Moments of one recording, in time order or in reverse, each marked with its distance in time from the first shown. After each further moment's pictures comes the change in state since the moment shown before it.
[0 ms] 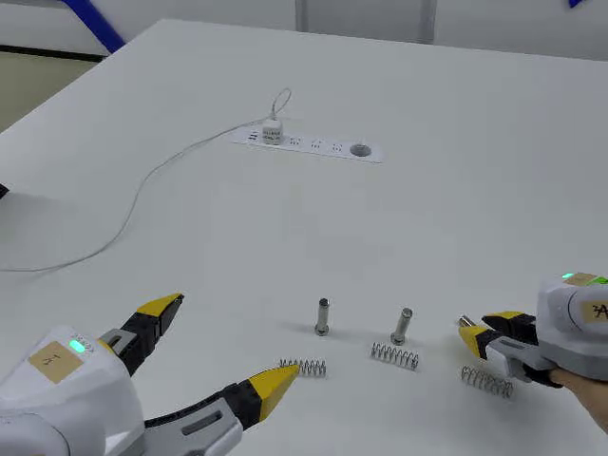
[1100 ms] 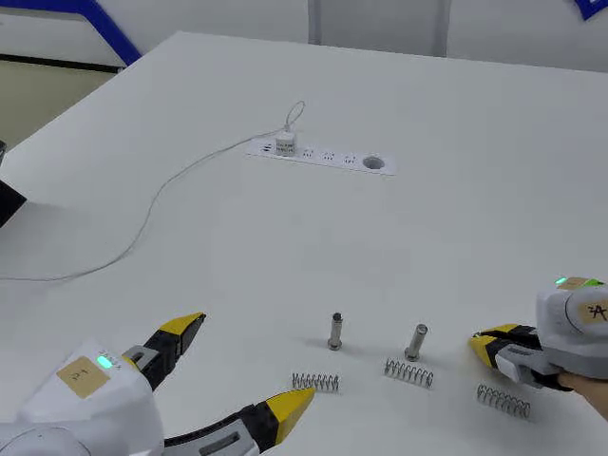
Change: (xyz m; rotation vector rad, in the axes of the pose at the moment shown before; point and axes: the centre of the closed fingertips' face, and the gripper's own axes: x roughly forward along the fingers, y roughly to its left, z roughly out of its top) left arm 0.002 -0.005 -0.007 0.002 0.032 -0.029; right arm 0.019 0.003 -0.002 -0.071 0.079 0.063
